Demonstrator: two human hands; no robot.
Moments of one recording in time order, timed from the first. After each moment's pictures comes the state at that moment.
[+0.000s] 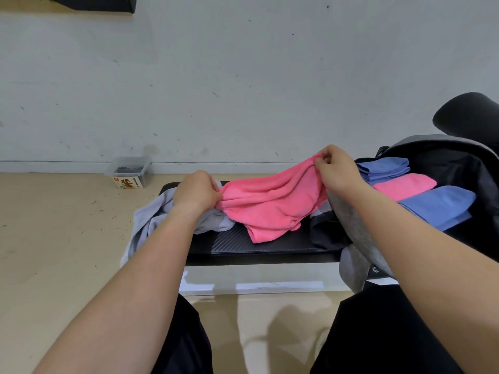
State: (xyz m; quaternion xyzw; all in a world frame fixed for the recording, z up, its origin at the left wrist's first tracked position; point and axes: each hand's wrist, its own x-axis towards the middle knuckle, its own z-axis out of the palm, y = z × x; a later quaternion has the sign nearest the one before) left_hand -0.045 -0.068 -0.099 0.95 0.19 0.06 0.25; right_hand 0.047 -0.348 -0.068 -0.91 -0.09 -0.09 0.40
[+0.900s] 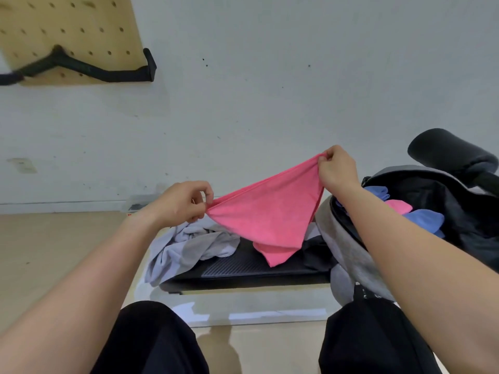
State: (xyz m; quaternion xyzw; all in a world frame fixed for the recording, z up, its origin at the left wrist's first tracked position) left_hand -0.109 -0.046 0.006 0.95 -0.03 0.04 0.29; right_hand 0.028 -0.360 0.015 -0.87 -0.04 -0.18 0.45
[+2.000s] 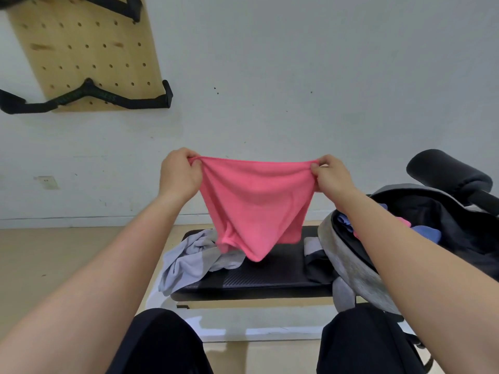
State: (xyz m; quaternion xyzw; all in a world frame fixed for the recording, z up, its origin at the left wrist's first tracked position) left_hand -0.102 -0.060 0.077 0.87 0.13 0.37 0.30; right_hand -0.004 -0.351 0.057 -0.80 -0.07 -0.09 0.58
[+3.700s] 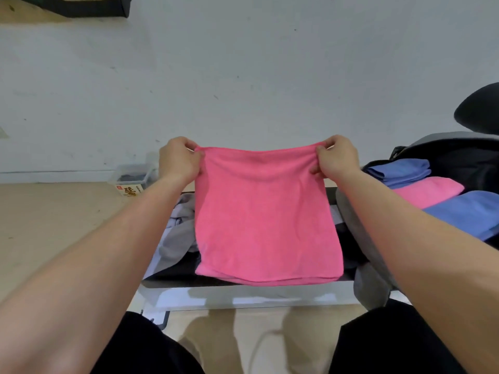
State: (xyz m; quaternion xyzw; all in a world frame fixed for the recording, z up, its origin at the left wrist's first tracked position) left_hand 0.033 -0.018 -0.080 0.87 0.22 0.26 0.37; right_hand 0.105 -0.325 -0.071 -0.87 0.02 -0.07 0.49
